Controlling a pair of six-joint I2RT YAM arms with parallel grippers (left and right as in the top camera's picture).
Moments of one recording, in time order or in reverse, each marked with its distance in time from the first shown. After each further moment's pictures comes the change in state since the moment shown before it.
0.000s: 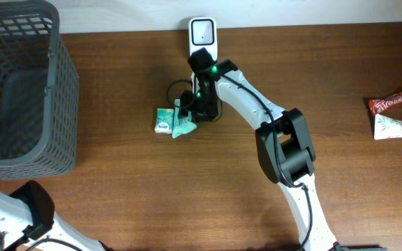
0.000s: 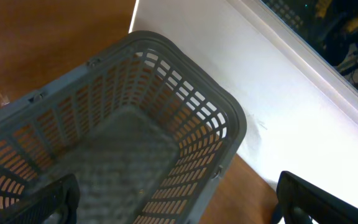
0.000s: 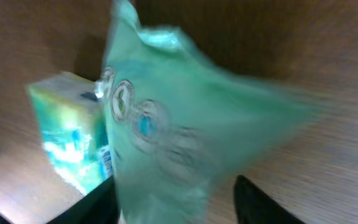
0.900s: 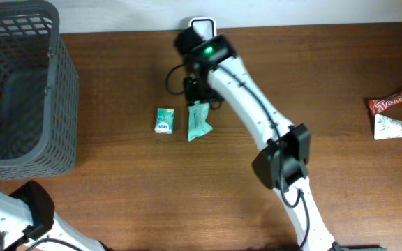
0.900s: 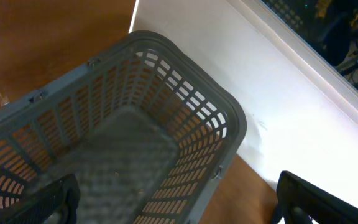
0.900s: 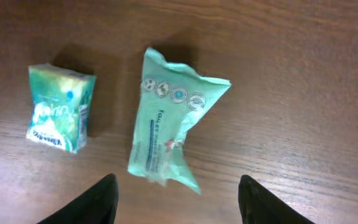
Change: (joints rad) left arm 0.000 0.000 0.000 0.000 0.000 0.000; right arm 0.093 -0.005 0.460 -0.492 0.545 -0.074
